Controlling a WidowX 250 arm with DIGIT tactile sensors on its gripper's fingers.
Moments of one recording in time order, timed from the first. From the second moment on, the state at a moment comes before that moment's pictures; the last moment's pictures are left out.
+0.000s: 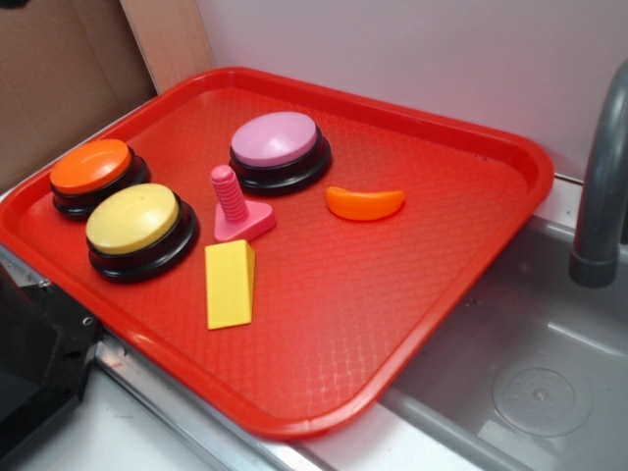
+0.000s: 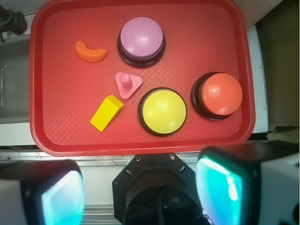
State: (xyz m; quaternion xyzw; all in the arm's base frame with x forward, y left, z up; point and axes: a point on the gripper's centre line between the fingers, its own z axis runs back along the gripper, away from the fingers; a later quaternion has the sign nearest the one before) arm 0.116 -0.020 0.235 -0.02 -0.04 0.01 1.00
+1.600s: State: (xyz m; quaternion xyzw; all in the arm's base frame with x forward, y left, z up) arm 0.162 -0.071 0.078 0.00 -0.10 0.41 0.91
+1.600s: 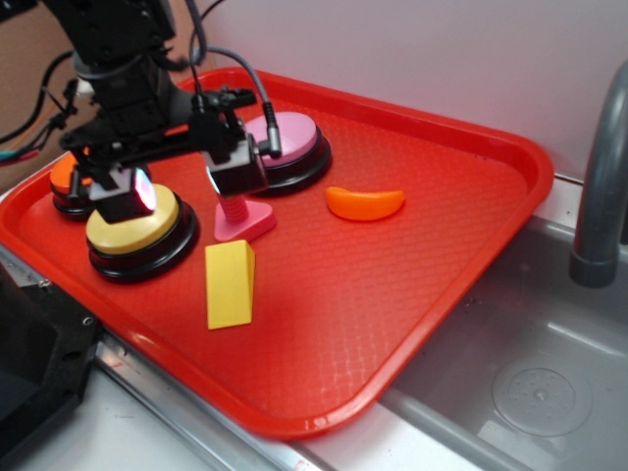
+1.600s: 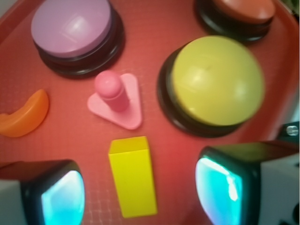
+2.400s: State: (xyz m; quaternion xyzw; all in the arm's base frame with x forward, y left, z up) arm 0.176 -0.086 0.018 0.01 -0.09 0.38 0.92
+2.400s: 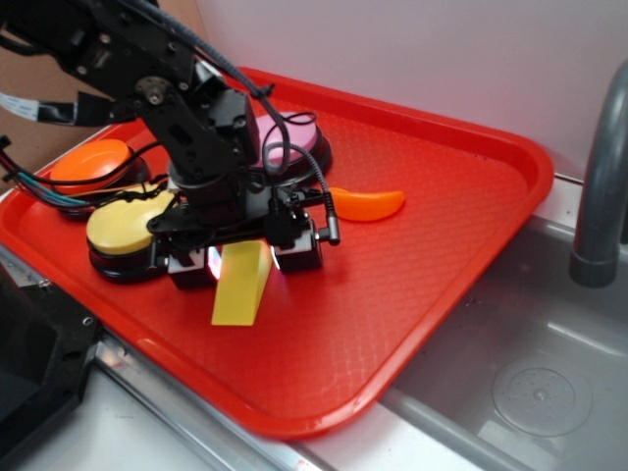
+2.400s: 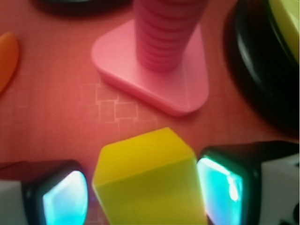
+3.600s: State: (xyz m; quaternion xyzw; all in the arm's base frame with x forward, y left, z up) arm 0.185 -0.045 0.148 0.00 -0.04 0.22 0.98
